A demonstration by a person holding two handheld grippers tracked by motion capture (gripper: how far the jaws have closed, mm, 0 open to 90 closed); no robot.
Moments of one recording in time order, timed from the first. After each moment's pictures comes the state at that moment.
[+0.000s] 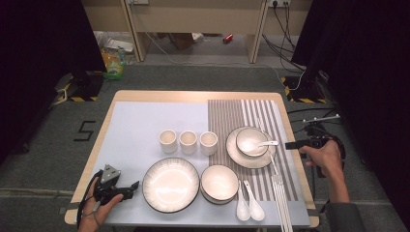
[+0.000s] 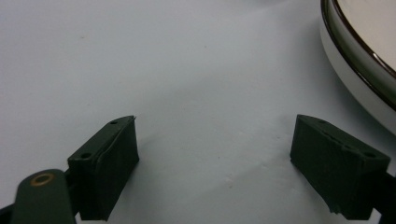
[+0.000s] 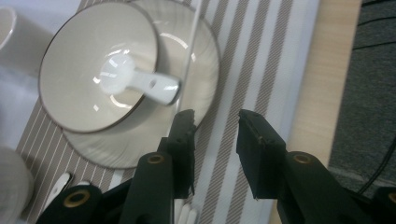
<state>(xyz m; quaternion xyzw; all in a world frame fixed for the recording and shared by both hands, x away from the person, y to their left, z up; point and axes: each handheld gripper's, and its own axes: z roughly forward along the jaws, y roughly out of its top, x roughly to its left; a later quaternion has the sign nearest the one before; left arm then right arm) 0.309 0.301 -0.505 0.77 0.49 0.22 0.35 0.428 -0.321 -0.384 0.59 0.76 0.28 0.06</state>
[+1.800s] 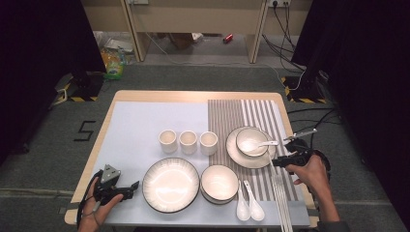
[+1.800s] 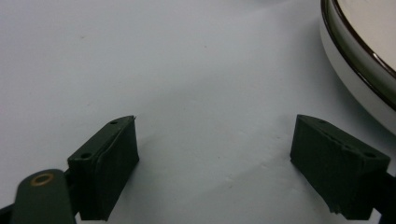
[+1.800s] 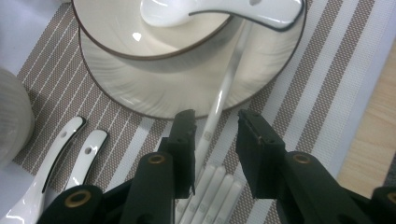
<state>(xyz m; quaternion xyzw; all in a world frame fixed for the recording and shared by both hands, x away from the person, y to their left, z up) 0.310 0.301 -0.506 0.77 0.49 0.22 0.35 0.395 -0.278 -0.408 0.52 0.82 0.24 0.07</state>
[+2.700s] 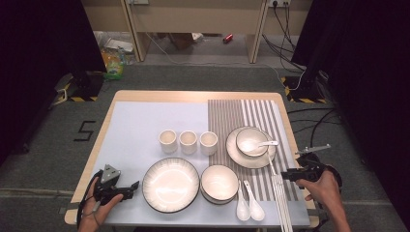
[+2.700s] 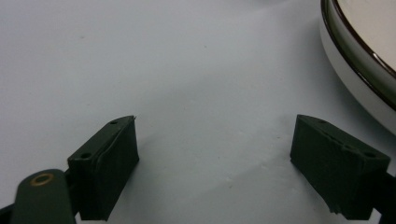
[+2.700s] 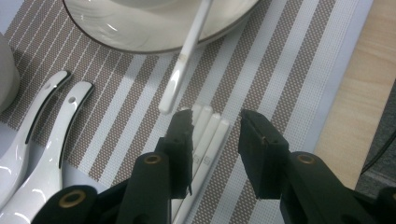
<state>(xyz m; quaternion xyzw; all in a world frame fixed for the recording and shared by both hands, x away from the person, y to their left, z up) 0.310 0.301 -0.506 0.77 0.49 0.22 0.35 0.359 -0.308 -0.426 0.53 0.81 0.25 0.06</state>
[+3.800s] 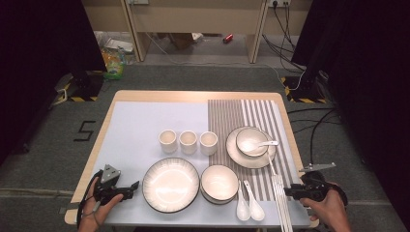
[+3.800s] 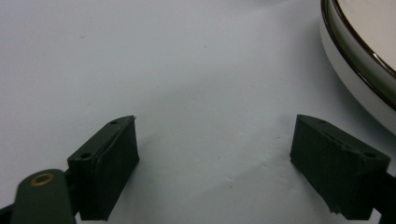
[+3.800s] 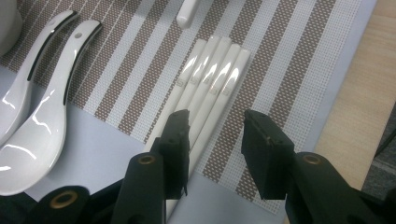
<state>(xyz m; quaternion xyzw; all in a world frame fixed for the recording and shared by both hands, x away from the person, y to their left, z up) 0.310 0.300 -0.506 0.77 0.49 0.22 0.35 0.316 -0.315 -0.444 0.52 0.81 0.25 0.06</state>
